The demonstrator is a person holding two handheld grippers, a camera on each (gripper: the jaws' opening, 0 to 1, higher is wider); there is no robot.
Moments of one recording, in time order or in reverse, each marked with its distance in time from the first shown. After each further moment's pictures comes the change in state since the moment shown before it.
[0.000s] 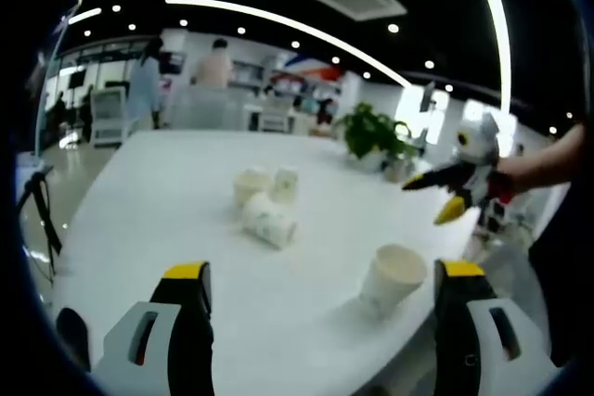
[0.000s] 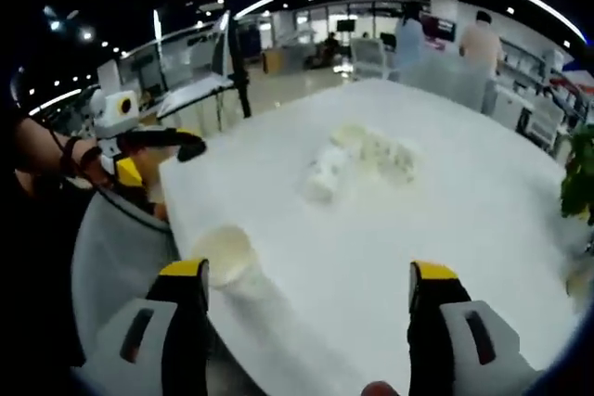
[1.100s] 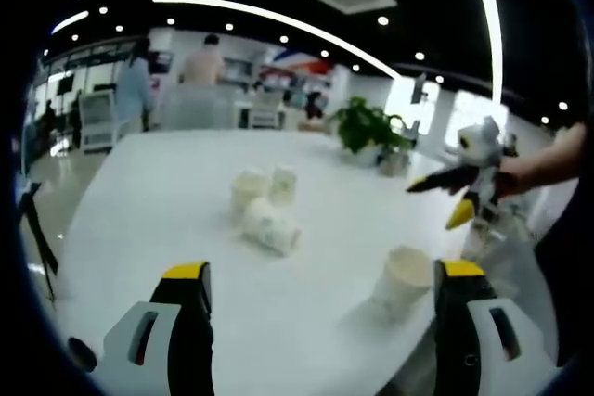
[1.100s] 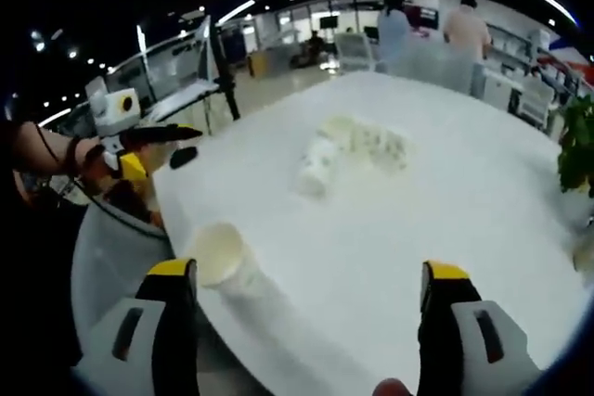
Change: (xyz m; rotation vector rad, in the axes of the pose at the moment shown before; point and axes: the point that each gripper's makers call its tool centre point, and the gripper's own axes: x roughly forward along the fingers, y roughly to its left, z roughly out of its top) left arm 0.019 0.020 0.012 0.041 0.035 -0.051; right arm 0.003 -0.004 -0.010 0.066 0.009 -0.023
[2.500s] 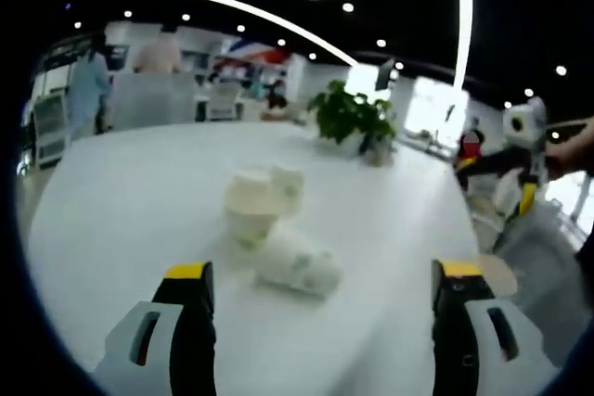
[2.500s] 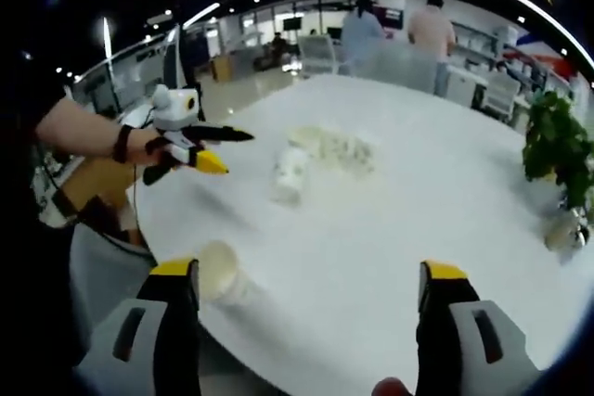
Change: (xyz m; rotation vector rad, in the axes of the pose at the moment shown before) left arm 0.122 0.075 0.003 0.047 0.065 -0.226; right arm -0.028 -0.001 0.012 0.064 -0.001 -0.182
